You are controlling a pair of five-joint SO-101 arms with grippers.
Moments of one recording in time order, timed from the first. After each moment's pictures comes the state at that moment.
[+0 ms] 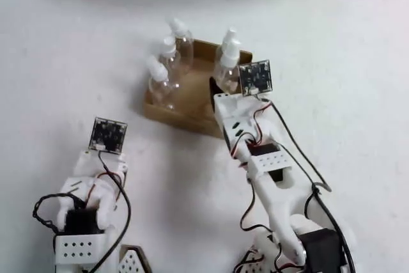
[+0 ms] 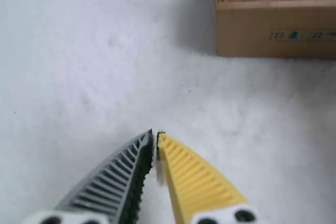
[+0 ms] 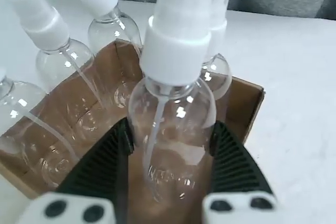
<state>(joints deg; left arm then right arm) -8.7 -96.0 97.6 50.2 -12.8 -16.9 -18.4 63.0 -14.8 -0.6</state>
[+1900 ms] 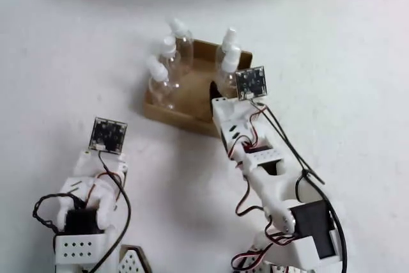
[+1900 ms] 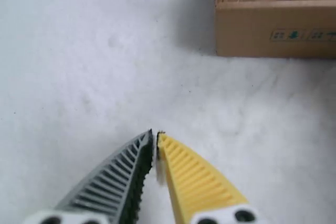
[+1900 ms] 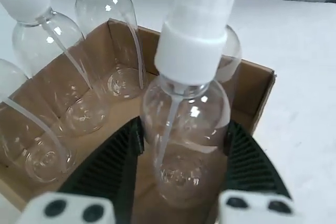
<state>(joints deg) -8.7 -96.0 97.6 50.2 -12.8 -17.0 -6.0 62.9 -27.2 -0.6</state>
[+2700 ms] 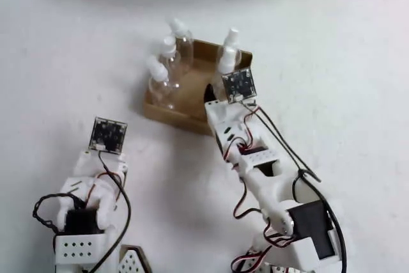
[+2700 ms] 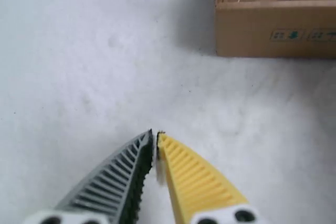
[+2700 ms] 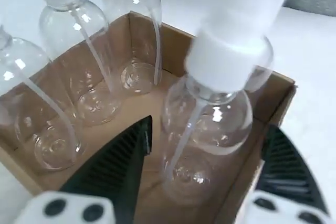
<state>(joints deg) -8.7 -96.0 97.6 50.2 -12.8 -19.4 -6.0 62.9 -27.2 3.8</state>
